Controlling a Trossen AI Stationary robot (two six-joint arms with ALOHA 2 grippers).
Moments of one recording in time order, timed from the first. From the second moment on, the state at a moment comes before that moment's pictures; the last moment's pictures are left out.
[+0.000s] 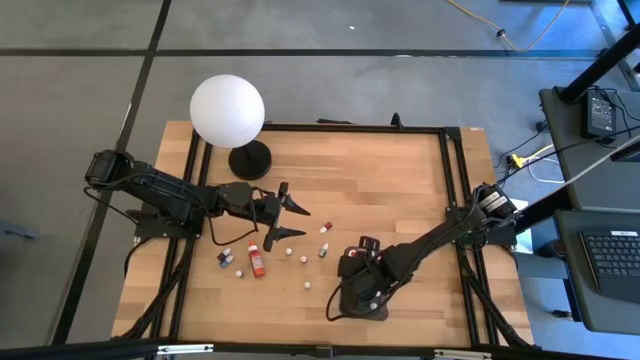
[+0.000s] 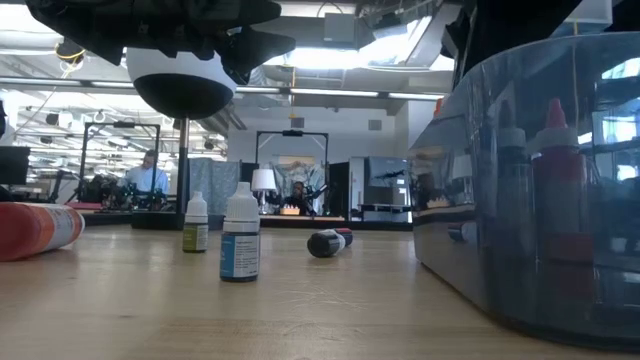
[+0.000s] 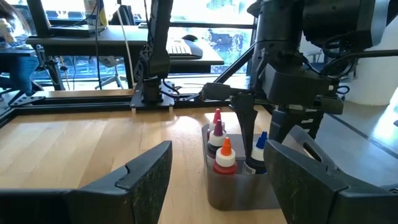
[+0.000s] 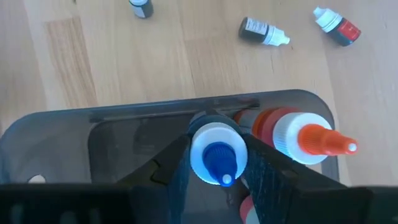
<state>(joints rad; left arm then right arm) -0.09 1.27 0.51 0.68 0.07 -0.04 0.53 1.91 1.51 -0.91 0.28 0.70</state>
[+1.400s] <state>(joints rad) -0.09 1.27 0.51 0.68 0.07 -0.04 0.53 1.95 1.62 -1.05 0.33 0.64</state>
